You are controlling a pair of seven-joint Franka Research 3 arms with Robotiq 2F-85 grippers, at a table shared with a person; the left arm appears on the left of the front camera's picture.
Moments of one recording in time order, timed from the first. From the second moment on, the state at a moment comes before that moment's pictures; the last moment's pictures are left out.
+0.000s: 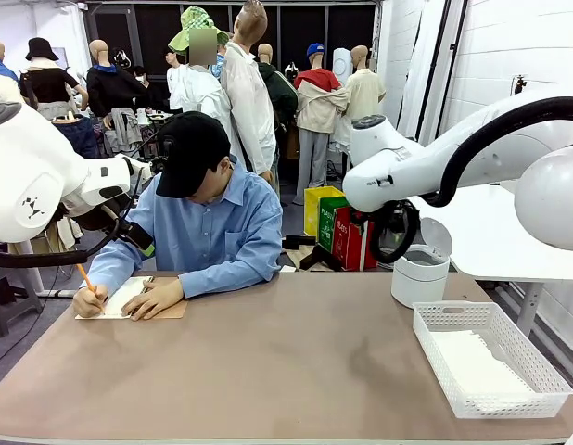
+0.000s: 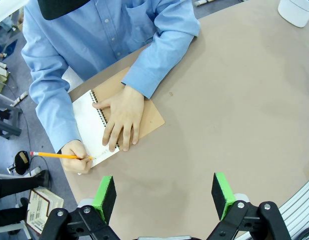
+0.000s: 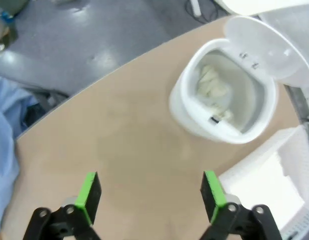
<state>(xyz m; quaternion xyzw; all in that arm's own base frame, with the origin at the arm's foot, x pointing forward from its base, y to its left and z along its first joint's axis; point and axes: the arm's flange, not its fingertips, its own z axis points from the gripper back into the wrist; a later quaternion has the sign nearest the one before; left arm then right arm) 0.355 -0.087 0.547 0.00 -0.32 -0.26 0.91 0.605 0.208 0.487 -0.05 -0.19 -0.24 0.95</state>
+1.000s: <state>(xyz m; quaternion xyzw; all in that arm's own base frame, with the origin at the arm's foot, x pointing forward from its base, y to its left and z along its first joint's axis) 0.356 -0.087 0.547 0.00 -0.32 -0.26 0.91 0.450 0.278 0.529 -0.01 -0.17 0.08 0.98</state>
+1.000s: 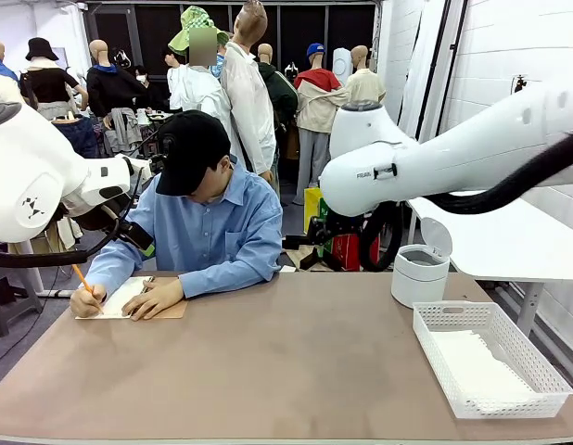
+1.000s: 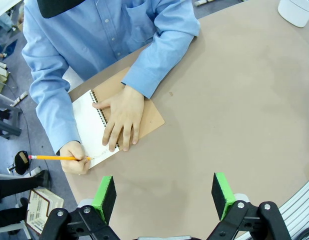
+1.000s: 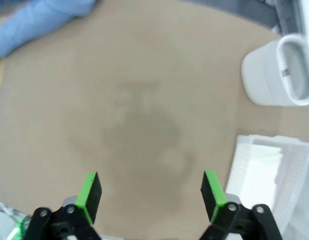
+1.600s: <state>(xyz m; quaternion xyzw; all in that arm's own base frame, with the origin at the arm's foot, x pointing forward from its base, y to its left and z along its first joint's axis) 0.356 -0.087 0.547 0.00 -0.32 -0.25 0.91 0.436 0.234 0.604 0.07 -0.22 0.19 0.95</state>
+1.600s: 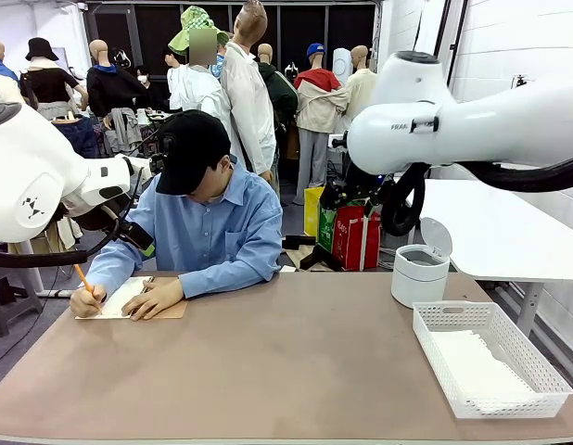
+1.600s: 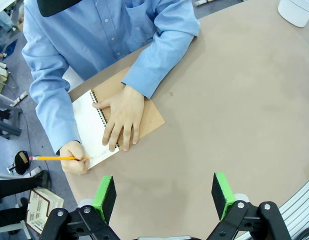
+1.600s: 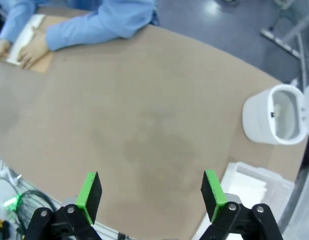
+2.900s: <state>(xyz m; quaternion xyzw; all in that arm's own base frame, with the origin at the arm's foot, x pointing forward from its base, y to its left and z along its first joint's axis) 0.356 -0.087 0.547 0.00 -0.32 -0.25 0.91 0.413 0.196 0.617 0.14 -0.26 0.24 0.92</state>
